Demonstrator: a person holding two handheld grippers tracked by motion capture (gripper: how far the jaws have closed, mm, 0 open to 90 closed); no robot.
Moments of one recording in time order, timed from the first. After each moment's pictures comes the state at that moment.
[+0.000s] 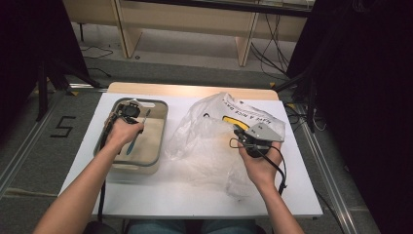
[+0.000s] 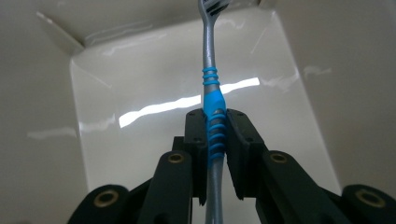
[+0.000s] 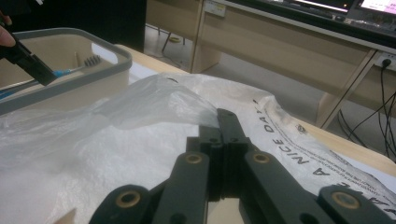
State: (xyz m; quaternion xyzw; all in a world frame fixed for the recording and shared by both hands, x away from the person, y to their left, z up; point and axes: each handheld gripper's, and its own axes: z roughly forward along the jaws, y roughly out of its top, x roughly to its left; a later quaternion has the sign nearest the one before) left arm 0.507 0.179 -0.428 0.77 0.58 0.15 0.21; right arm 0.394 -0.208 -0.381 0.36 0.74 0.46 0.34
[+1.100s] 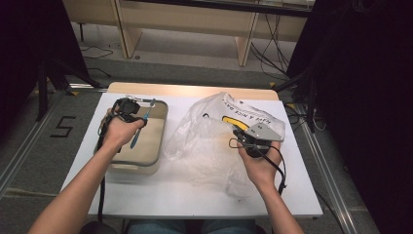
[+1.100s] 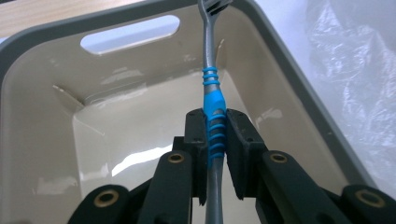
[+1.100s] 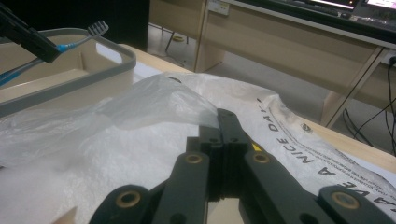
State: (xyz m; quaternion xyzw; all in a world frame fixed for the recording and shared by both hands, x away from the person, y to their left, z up) left arm 0.486 0.173 -0.397 0.77 0.53 0.19 0.30; right arm 0.394 -0.207 -0.381 0.36 0.74 0.46 0.34
